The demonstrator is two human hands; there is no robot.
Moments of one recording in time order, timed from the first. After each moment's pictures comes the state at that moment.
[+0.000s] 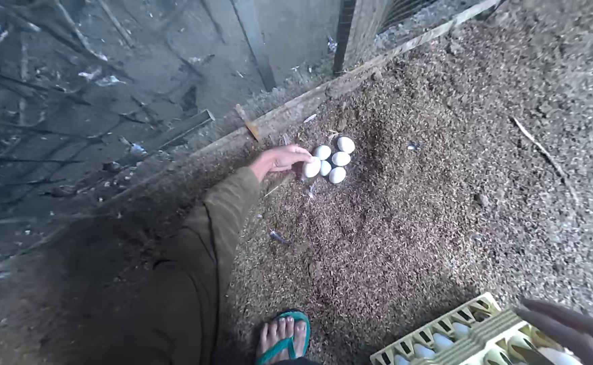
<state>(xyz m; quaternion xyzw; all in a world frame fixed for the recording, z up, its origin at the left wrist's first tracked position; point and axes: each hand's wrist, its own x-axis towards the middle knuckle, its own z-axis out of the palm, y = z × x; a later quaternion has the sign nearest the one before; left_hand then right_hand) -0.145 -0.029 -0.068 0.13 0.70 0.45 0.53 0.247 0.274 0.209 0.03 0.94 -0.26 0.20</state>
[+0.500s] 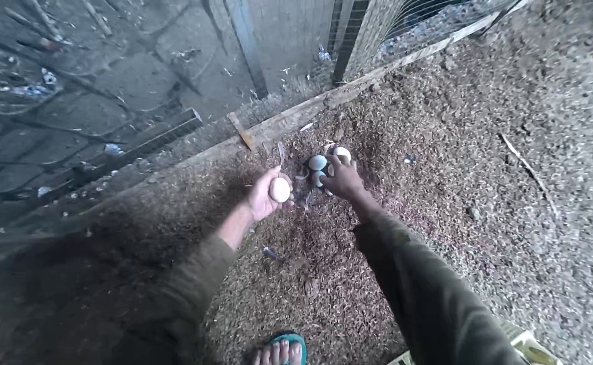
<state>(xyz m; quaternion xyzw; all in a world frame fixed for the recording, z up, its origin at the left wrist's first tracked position) -0.074 -0.074 -0.050 -0.15 0.53 0.71 0.43 -0.056 0.164 -0.079 0.16 0.91 -0.30 0.22</state>
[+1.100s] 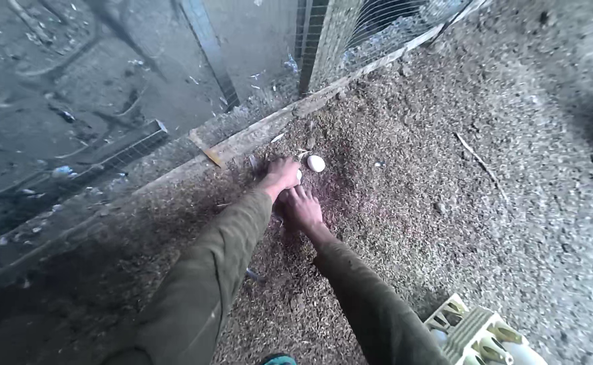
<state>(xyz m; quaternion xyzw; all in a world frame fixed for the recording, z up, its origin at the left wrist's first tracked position) -0.158 0.062 -0.115 0.30 0.88 0.03 0.37 -0.023 0.108 -0.116 0.13 0.93 -0.22 0.25</state>
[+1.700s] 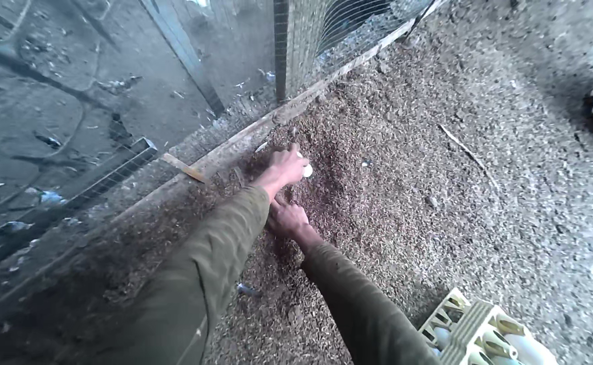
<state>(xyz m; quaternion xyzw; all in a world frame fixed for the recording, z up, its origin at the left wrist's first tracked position) -0.168 0.114 -0.070 0.38 0.86 -0.02 0.32 -0.036 0.107 -0.111 0.06 0.91 -0.24 0.34</state>
